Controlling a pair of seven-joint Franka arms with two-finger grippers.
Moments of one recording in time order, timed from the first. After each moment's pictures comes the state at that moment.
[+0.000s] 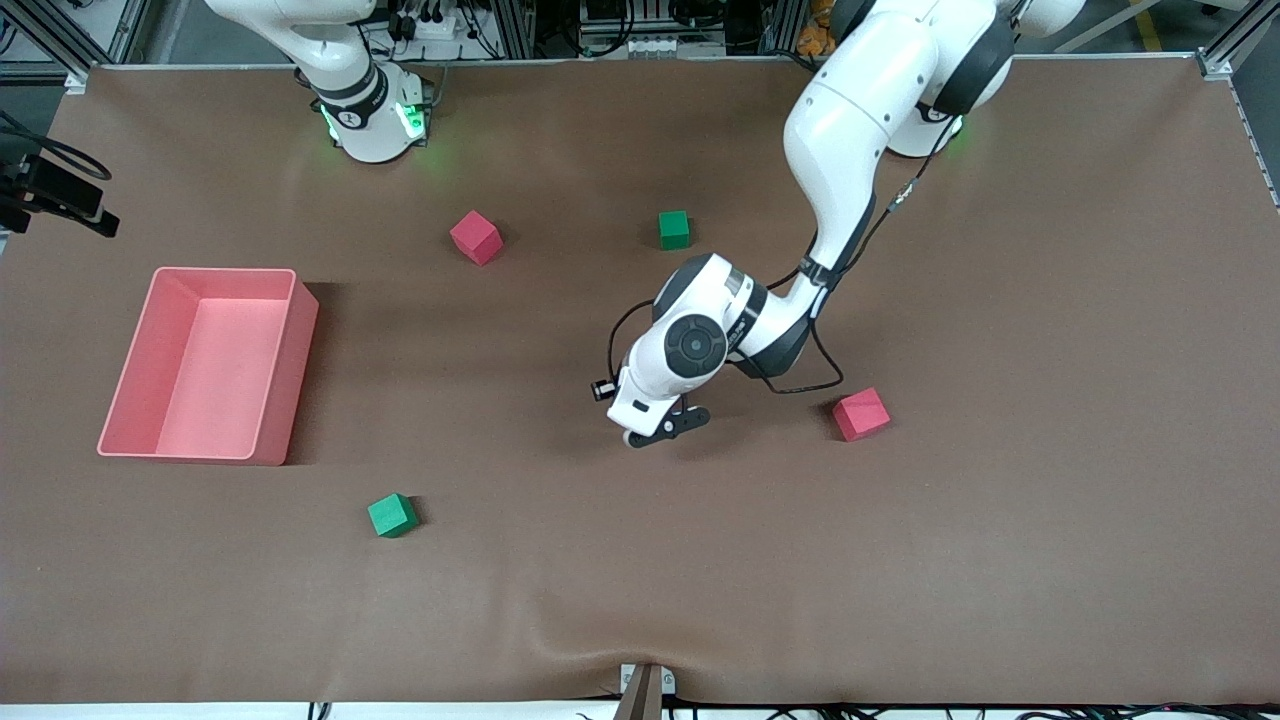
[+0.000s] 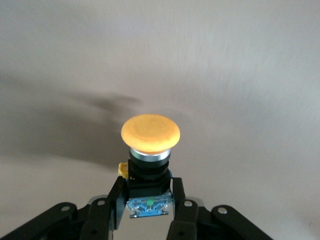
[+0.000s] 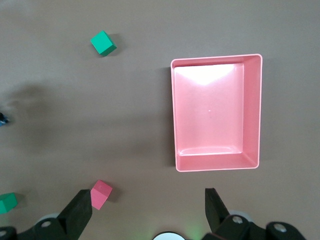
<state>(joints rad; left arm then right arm) -0.70 0.94 -0.02 -1.15 -0.30 2.15 -0.94 -0.02 -0.01 -0.06 -1.46 0.04 1.39 0.01</state>
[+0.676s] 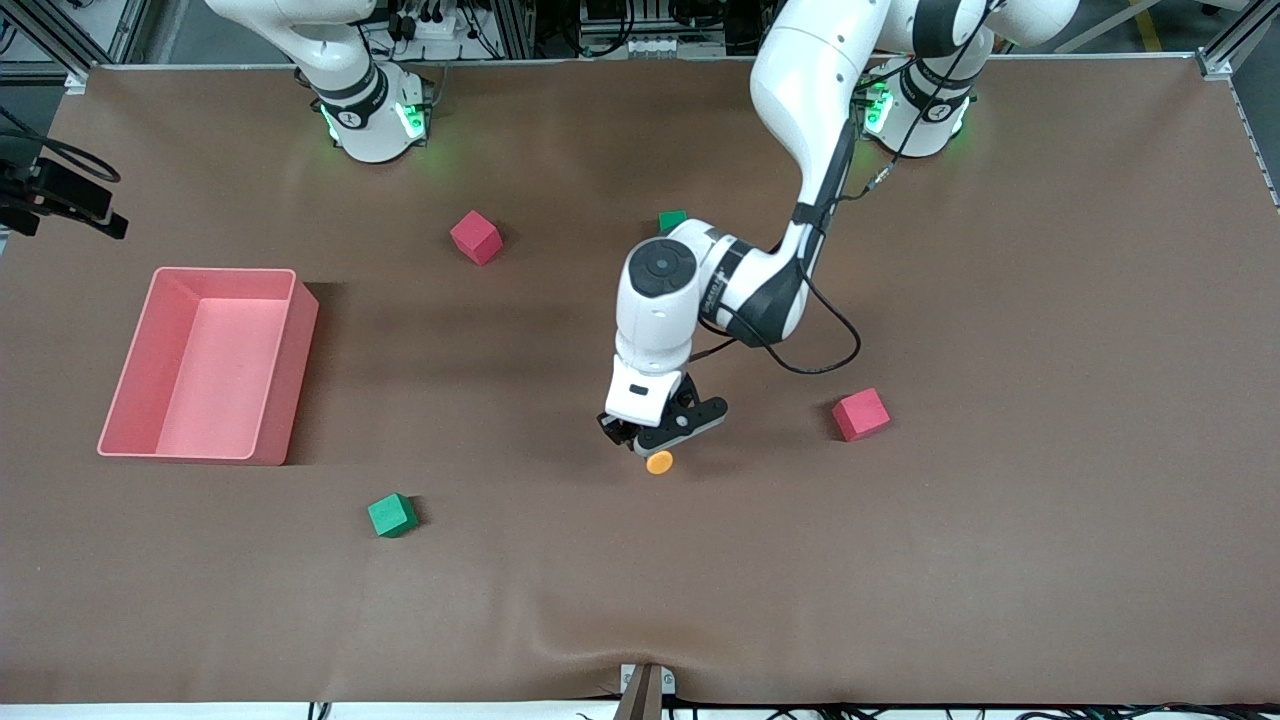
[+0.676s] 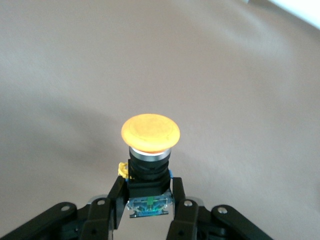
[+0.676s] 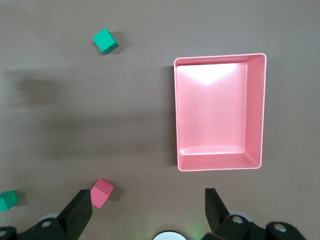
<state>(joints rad) -1.01 0.92 0.43 -1.16 -0.20 2.29 -1.16 -0.02 -0.01 -0.05 -1.46 0.04 1.38 0.01</state>
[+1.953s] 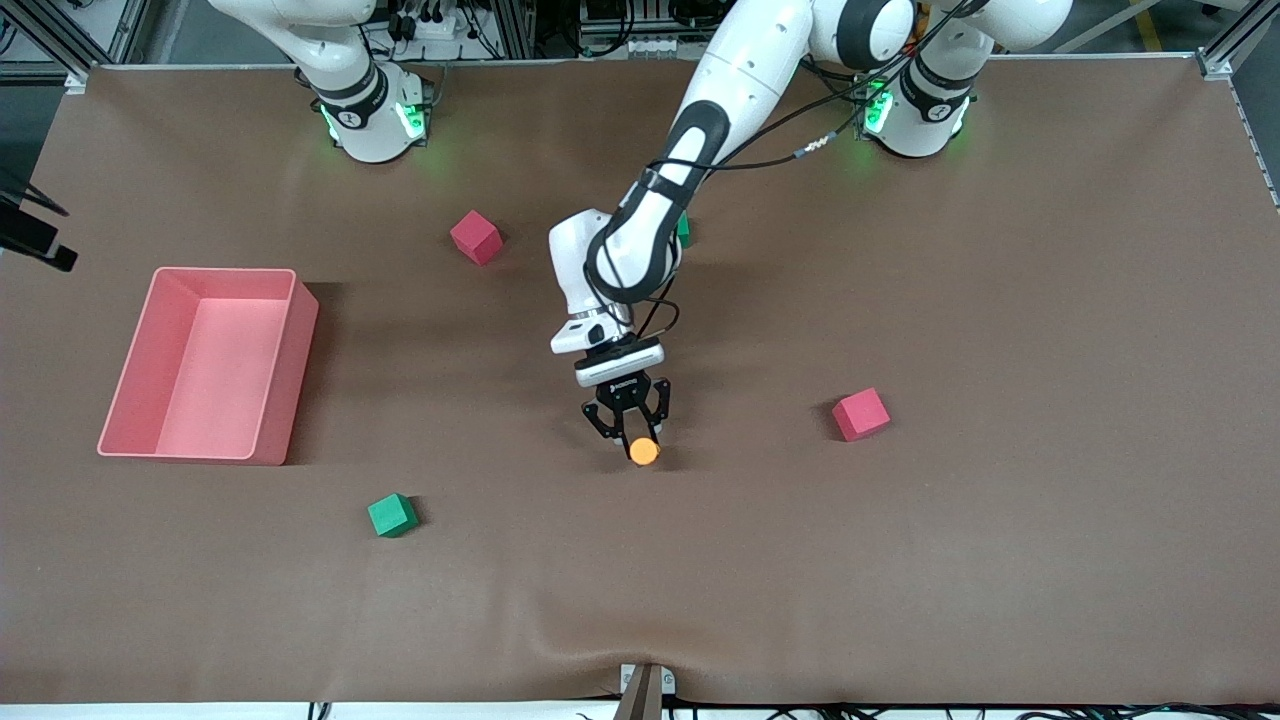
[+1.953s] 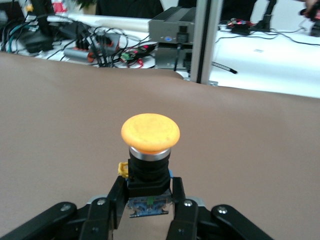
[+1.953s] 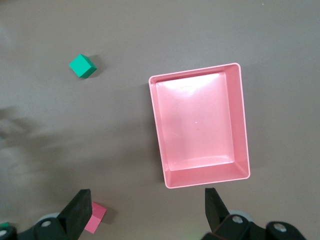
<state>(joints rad) -1.20 1.13 0.44 -1.21 0.98 2.34 -2.04 -0.12 0.03 -0.06 -1.45 0.04 1.46 0.01</state>
